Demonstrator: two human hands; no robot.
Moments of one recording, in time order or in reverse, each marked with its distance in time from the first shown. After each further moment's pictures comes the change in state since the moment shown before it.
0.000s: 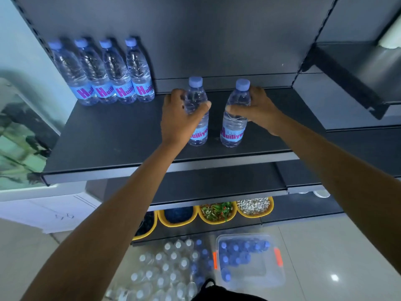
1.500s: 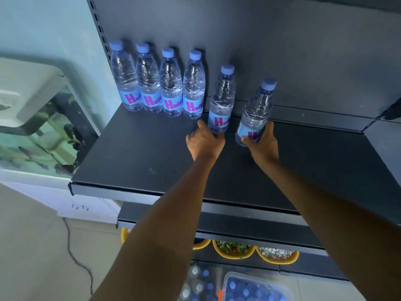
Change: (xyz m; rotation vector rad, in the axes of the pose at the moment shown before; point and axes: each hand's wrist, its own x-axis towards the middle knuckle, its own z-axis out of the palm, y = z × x) left_hand 0.090 -0.125 0.031 0.461 0.137 -0.309; right_hand 0.122 0.043 0.145 0.080 0.265 0.082
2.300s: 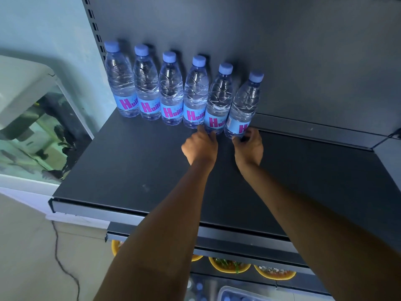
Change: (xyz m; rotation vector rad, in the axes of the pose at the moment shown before) left_hand 0.042 -0.003 0.012 0.162 -0.022 -0.048; right_hand 0.044 -0.001 0.073 -0.085 0.205 0.066
